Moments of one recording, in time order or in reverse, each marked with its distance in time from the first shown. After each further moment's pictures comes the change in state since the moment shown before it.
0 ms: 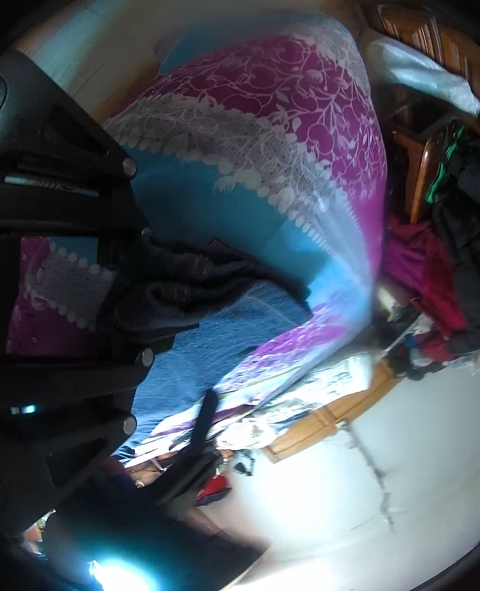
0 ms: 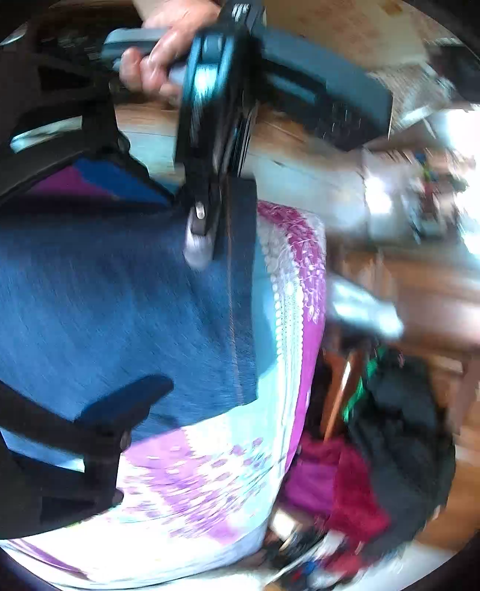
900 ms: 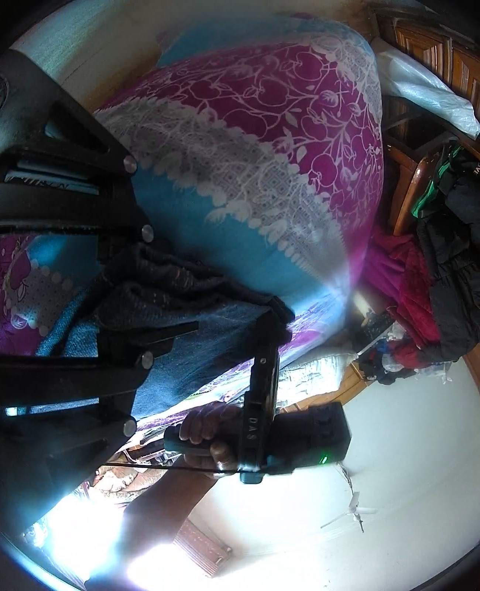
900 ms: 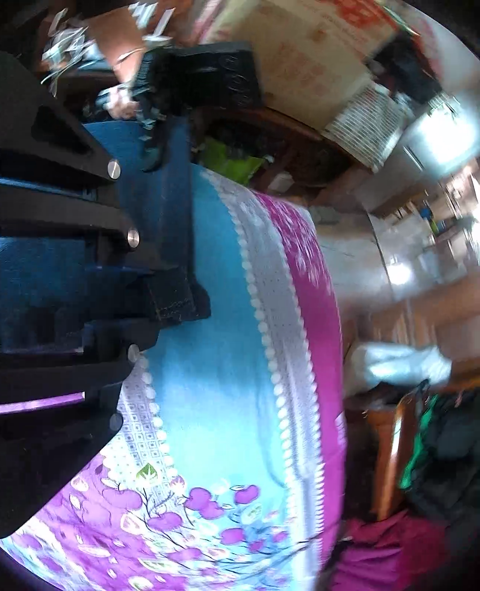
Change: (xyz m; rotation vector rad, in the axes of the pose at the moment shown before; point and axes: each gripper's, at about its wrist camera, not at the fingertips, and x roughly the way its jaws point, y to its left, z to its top) left arm -0.004 0.021 -0.011 -0.058 -0.100 -0.030; right arm 0.086 -0.159 0.021 0.093 0.109 0.437
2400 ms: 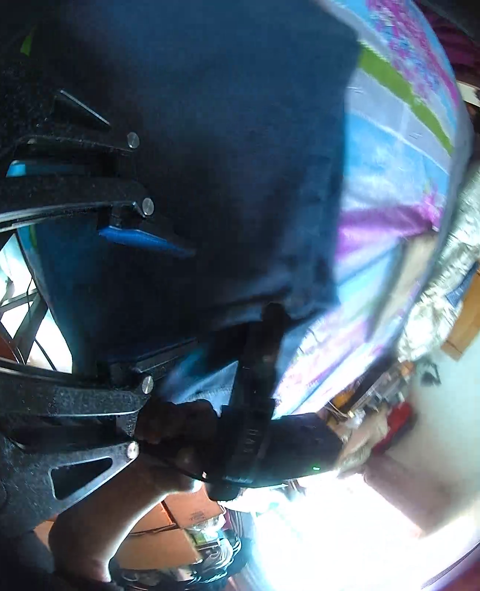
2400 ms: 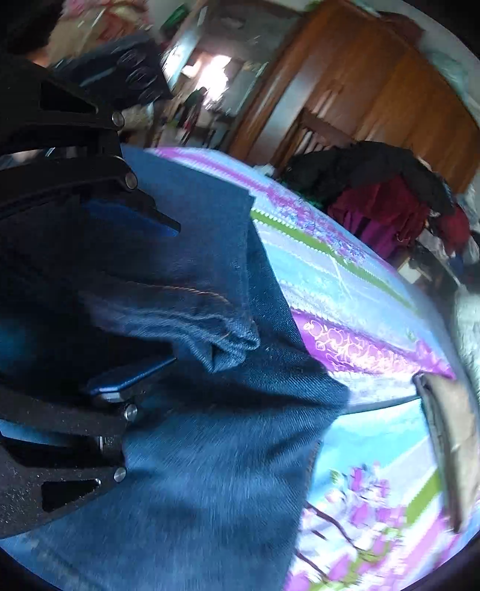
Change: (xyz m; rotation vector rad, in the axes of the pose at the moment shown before) left arm 0.140 -0.380 -0.275 0.494 0.655 -0.082; right arm -0.277 0.132 -0.599 1.107 -0.686 -0.153
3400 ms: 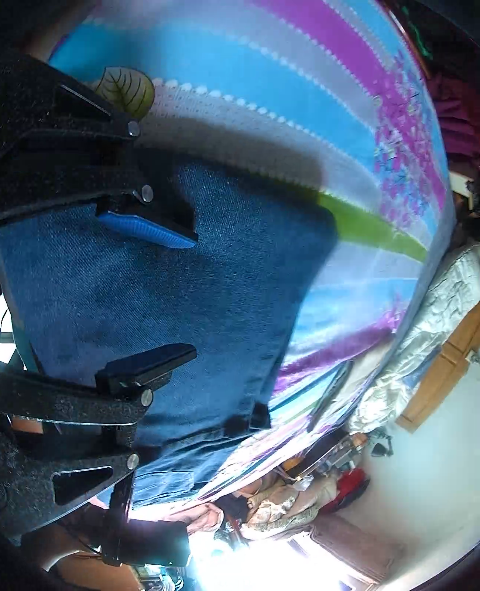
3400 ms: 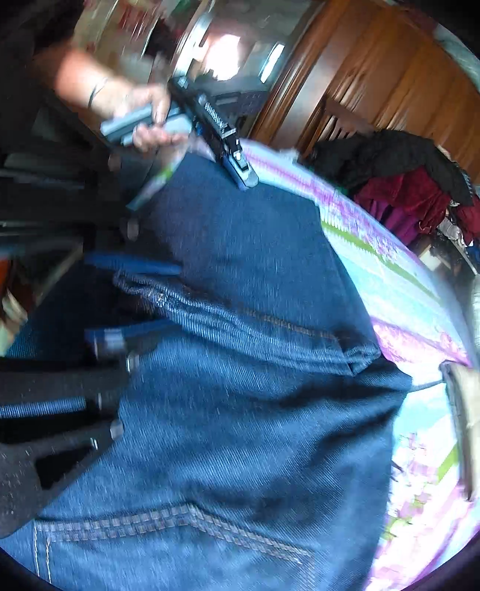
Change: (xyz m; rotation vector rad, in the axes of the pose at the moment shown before) left arm -0.082 0.110 -0.003 -0.138 -0.155 0.211; right arm -0.028 0.076 -0.098 -0.040 0.089 -0.154
